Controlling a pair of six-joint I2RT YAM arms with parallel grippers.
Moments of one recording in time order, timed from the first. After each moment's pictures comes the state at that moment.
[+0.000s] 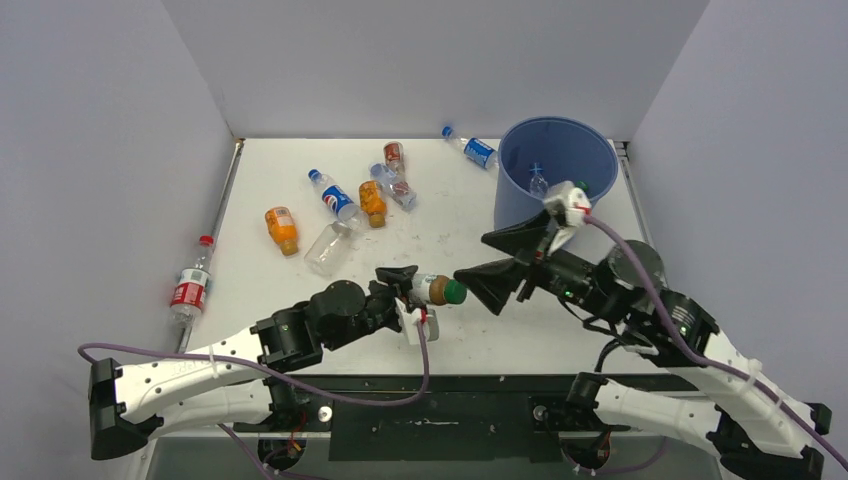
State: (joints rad) left arm -1.18 0.87 0.73 -0.13 -0.19 0.82; right arm 1.00 0.85 1.26 -0.50 -0.08 0.29
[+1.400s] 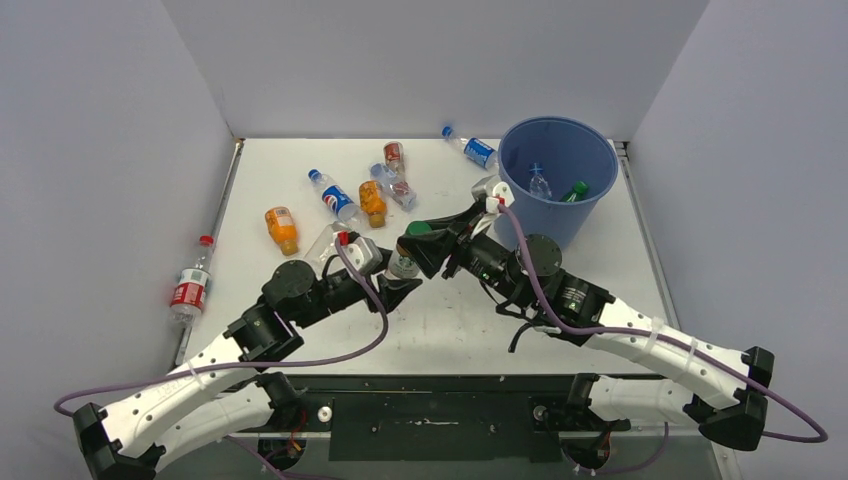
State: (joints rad) left arm -0.89 0.76 0.72 0.06 0.16 -0.04; right arm 1.07 1.04 1.05 0.10 0.14 0.33
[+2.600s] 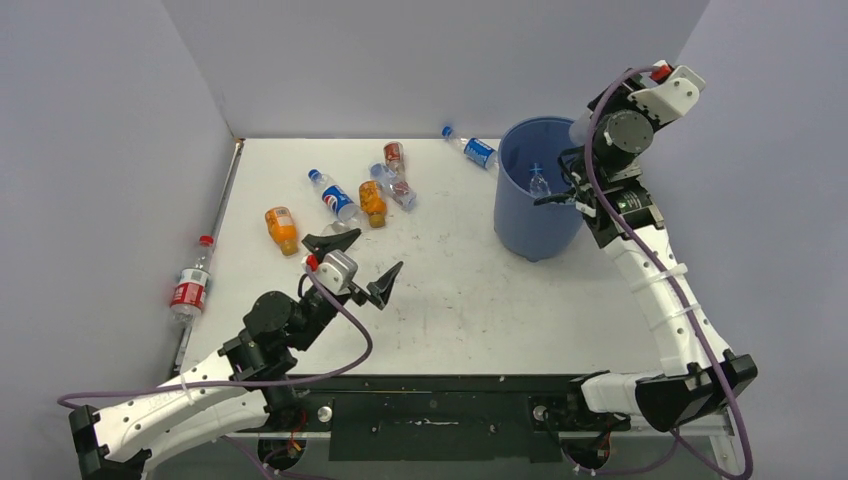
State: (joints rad) left arm -1.02 0.62 0.57 0.26 -0.31 0.16; right arm 0.37 1.28 1.50 0.11 0.93 0.09
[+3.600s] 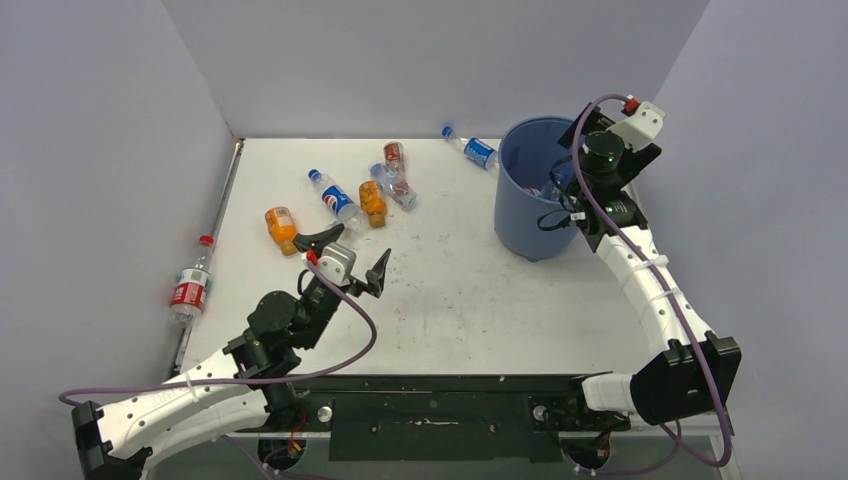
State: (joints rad) left arm -1.02 0.63 0.55 0.31 -0.53 0.22; right arm 0.20 1.31 1.25 -0.02 0.72 0.33
